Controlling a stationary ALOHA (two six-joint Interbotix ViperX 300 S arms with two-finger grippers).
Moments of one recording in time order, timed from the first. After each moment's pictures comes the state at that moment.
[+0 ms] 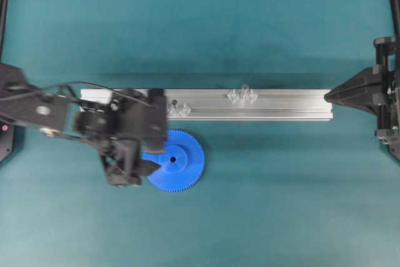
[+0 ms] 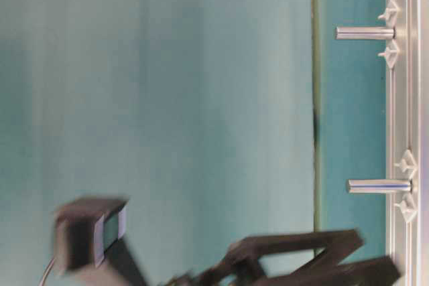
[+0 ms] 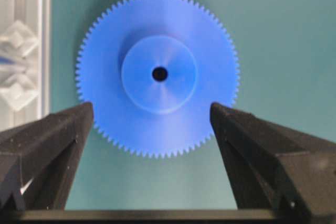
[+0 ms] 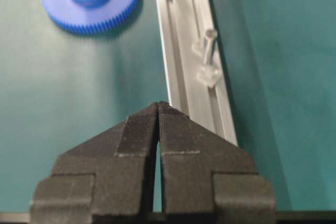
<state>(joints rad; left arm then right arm) -0.12 -0.10 0.65 0.01 0.23 -0.13 -0.07 -0.95 1.10 0.03 0.42 0.06</state>
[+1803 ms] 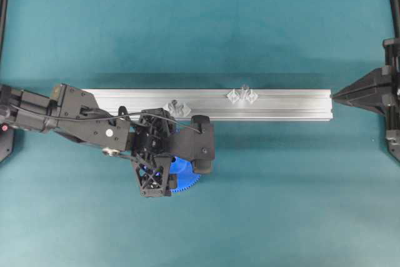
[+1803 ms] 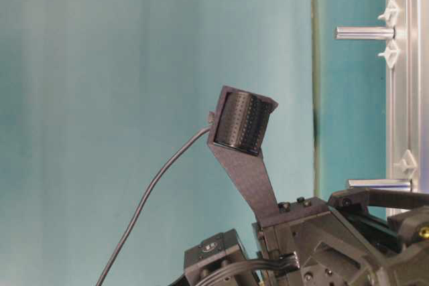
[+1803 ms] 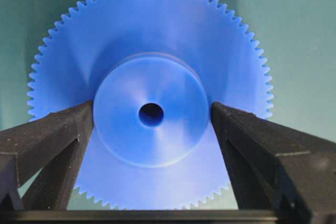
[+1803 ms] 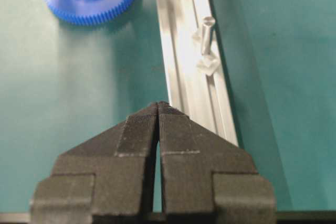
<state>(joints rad) -0.15 0.18 0.48 0.02 0.36 -0.17 -0.07 -1.03 1.13 0.03 0.45 0.06</state>
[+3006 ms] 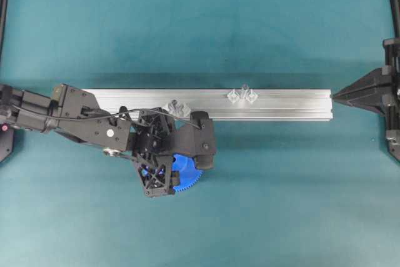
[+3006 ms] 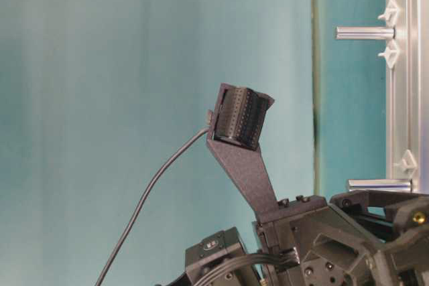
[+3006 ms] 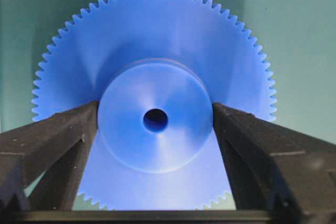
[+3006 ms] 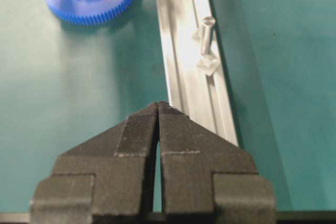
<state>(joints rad) -0.15 0.19 0.47 0.02 0.36 -0.23 -0.07 -1.03 1.13 0.03 0.45 0.06</state>
